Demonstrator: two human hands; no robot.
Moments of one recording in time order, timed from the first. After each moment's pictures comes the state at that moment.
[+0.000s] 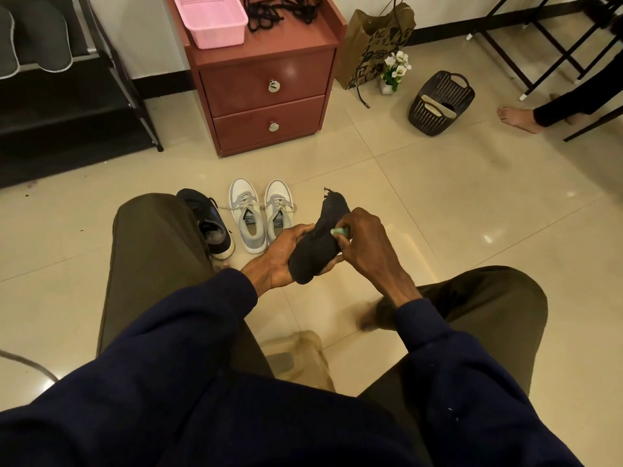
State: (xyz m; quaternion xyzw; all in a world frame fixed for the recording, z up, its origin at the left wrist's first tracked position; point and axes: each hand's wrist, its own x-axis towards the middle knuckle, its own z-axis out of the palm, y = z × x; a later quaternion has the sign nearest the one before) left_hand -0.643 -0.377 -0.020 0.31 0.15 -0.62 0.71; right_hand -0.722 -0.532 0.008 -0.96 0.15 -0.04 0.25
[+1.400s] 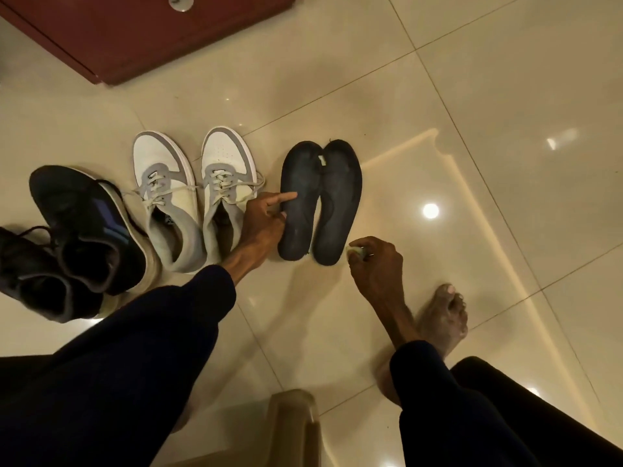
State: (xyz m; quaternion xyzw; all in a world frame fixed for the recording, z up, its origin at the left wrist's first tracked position) left_hand -0.484 -0.536 -0.386 0.82 -0.01 -0.32 0.48; right_hand -0.656 -0.680 -0.358 -0.82 0.40 0.01 0.41
